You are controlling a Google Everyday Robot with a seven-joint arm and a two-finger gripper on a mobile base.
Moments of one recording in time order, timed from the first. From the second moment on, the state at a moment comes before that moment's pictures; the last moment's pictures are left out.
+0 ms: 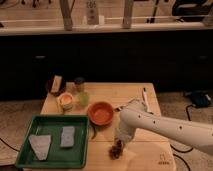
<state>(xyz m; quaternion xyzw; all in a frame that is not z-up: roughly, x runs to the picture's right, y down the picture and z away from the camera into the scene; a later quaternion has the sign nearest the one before) 0.075 0.290 0.741 -0.32 -0.27 -0.39 0.82</state>
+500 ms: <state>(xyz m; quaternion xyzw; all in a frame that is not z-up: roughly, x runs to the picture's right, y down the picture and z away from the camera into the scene) 0.074 0.287 0.739 -0.32 -0.28 -0.39 0.82</state>
